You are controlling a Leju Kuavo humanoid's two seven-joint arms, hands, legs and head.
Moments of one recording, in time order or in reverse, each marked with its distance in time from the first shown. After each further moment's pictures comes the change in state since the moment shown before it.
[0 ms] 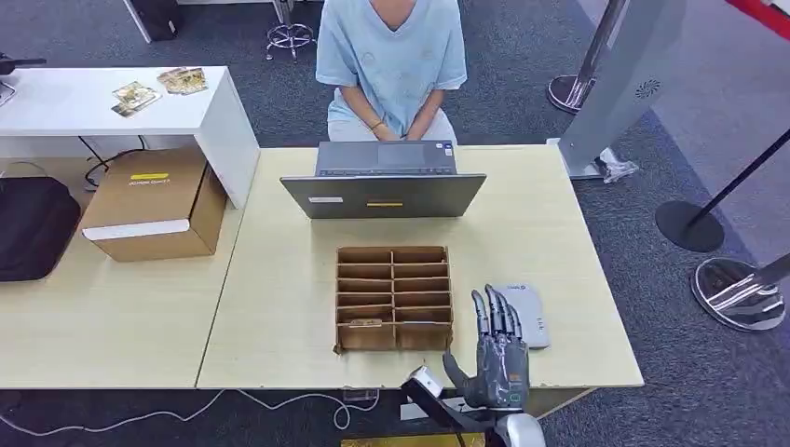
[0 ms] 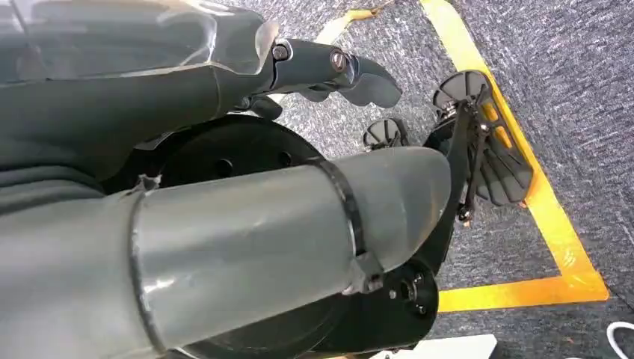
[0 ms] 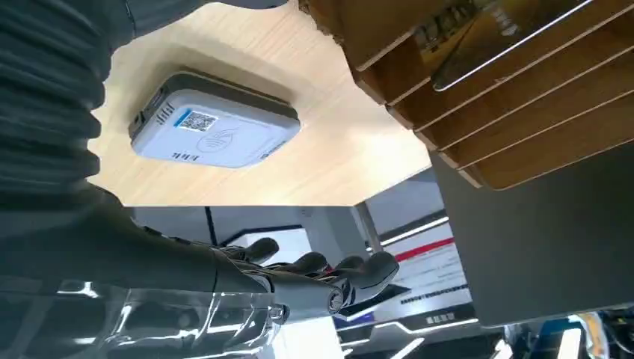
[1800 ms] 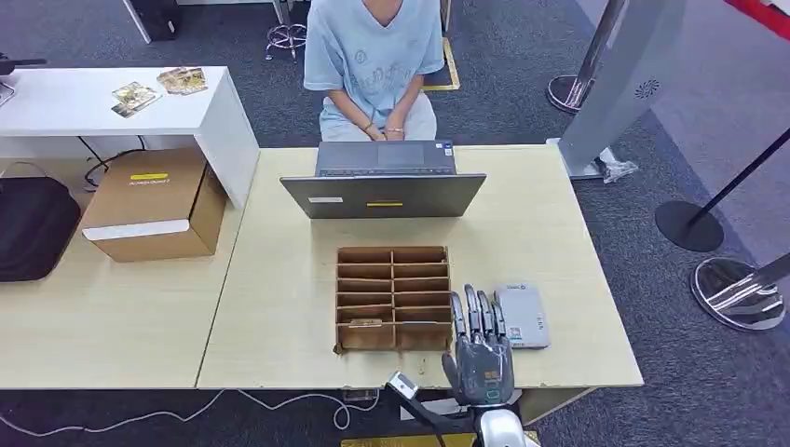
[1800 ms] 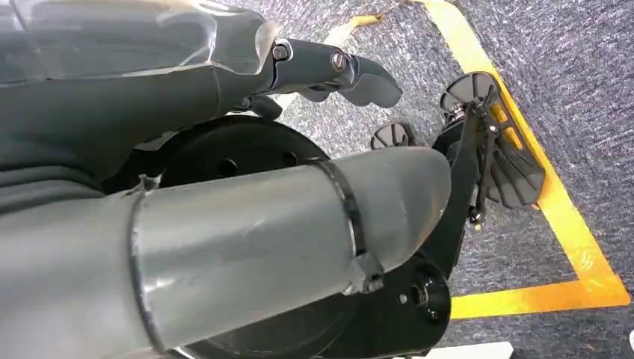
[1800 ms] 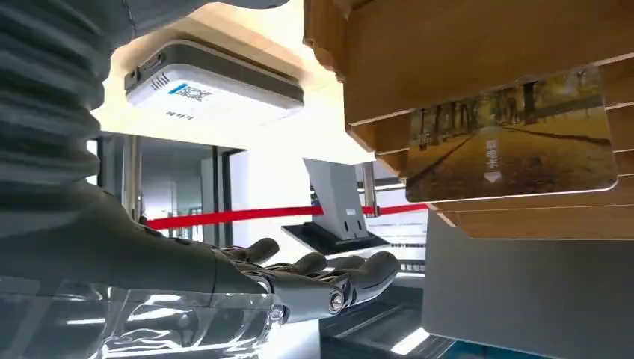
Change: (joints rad) left arm -0.002 0.001 -0.010 0.000 -0.033 0.021 0.018; right arm -0.177 -0.182 0.385 0.130 0.267 0.000 0.549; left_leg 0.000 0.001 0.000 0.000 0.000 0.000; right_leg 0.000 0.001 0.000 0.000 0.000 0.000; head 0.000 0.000
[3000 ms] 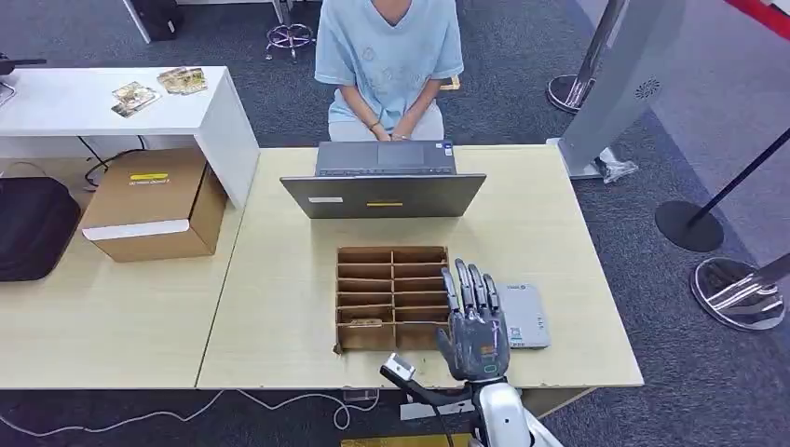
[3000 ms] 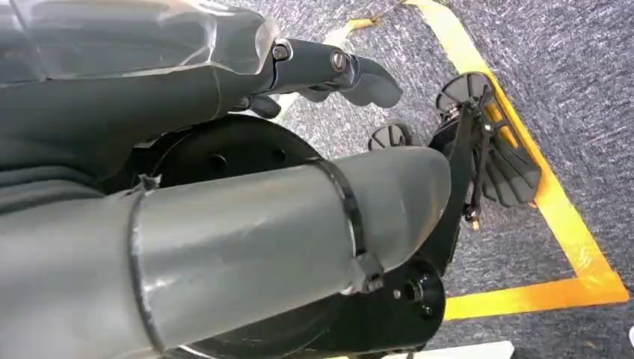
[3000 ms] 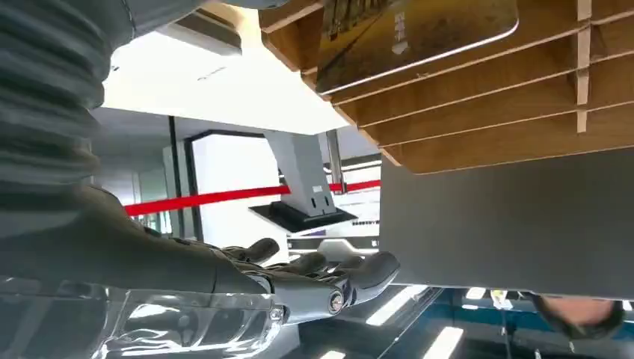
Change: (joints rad) left arm -0.011 0.014 -0.006 0.000 -0.003 -0.002 0.003; right arm -0.037 0.061 -0.127 -0.008 -0.001 0.005 -0.207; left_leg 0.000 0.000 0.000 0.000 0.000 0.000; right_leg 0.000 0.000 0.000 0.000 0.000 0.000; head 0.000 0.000
